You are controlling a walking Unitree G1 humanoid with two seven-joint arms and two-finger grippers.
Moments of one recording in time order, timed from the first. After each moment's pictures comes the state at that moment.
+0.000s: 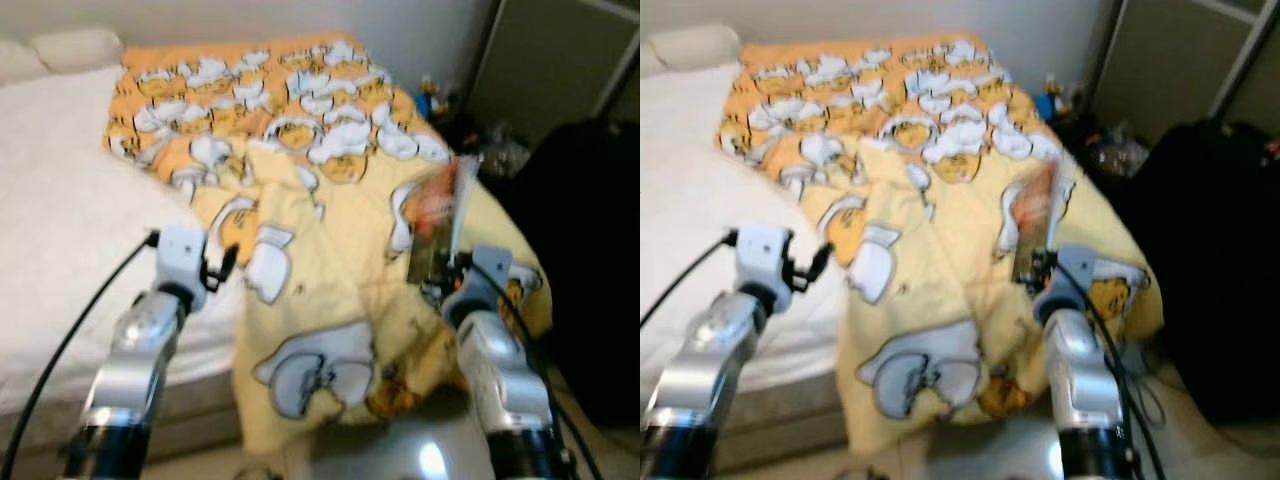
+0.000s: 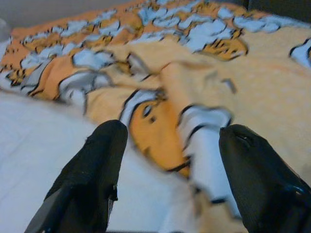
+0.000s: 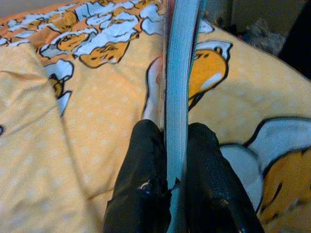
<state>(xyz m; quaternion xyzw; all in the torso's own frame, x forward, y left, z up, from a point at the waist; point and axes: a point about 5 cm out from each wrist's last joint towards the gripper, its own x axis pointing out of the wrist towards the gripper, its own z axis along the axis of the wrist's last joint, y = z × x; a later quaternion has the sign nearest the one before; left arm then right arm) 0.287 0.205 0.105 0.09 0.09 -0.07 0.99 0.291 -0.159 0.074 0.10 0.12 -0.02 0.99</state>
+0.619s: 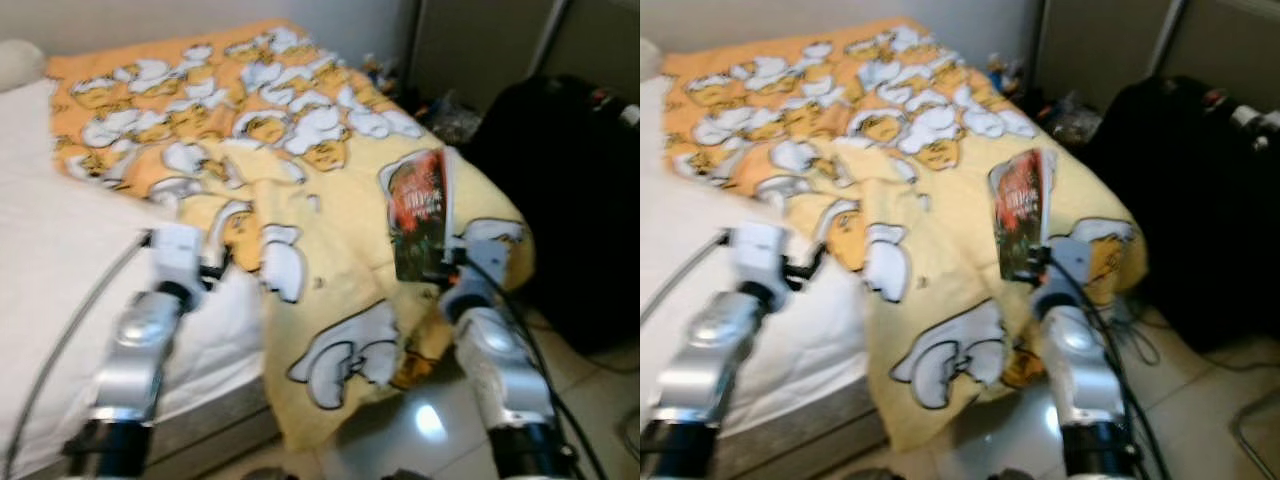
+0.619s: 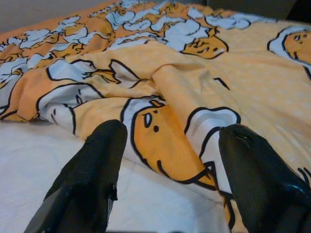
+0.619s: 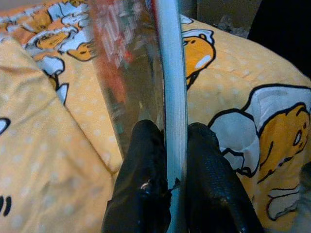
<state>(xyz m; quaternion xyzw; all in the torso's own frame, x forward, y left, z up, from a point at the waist) 0.294 0.191 0.110 0.09 0.08 -0.08 0.99 0.294 -0.165 0.078 0.07 0.11 -0.01 0.99</state>
